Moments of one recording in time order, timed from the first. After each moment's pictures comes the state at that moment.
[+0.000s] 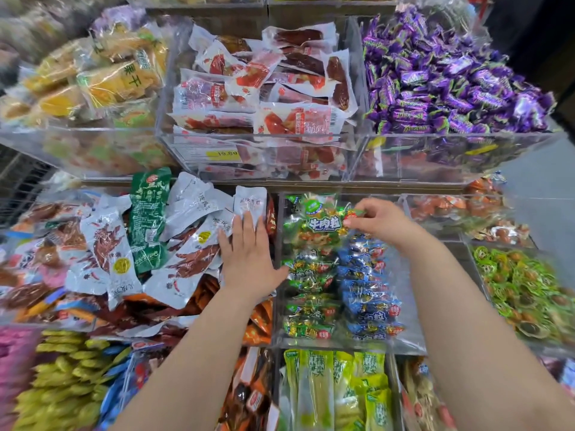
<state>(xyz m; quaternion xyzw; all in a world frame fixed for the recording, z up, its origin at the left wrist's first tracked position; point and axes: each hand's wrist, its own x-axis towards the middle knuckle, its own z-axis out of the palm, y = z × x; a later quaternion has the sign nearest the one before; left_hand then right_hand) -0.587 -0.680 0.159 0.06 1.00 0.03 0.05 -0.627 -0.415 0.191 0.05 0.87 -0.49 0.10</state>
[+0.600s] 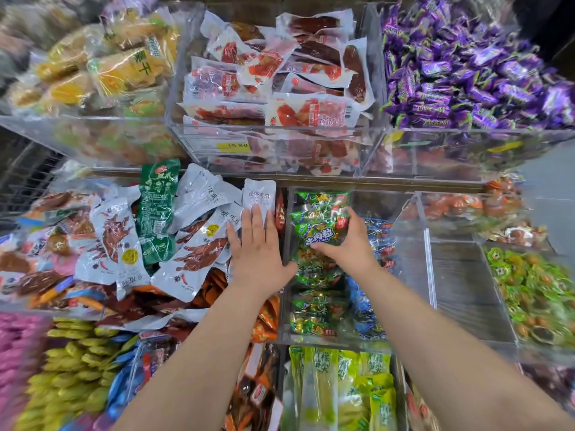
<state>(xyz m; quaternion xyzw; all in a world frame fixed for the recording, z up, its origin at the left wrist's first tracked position) -0.587 -0.677 0.152 0.05 1.00 -0.01 0.05 -0.604 -0.490 0.125 0.10 0.87 -0.48 0.02</state>
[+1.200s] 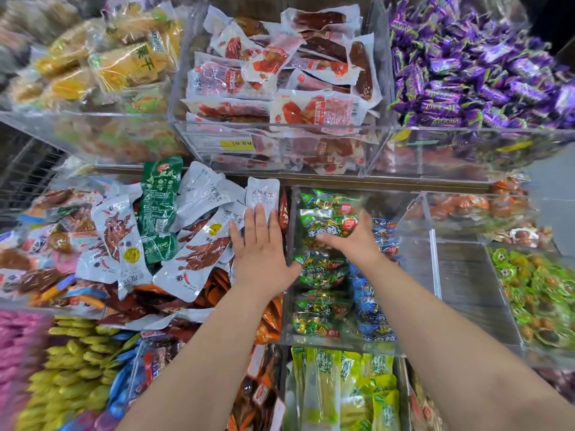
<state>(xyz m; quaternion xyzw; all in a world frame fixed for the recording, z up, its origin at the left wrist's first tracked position) -0.585 -0.677 0.156 0.06 1.00 0.01 0.05 -0.621 -0.482 0.120 0.15 0.84 -0.52 0.06</state>
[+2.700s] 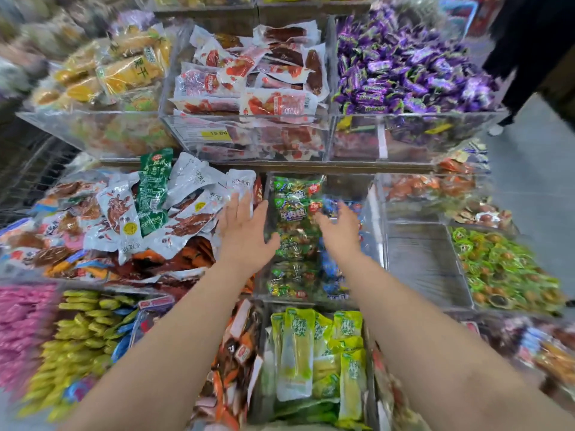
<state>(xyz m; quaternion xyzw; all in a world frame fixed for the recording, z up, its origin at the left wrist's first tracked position) -0.542 -0.660 0.185 0.07 0.99 0.10 -0.05 -0.559 -0.474 0.156 0.21 0.81 -0.55 0.00</state>
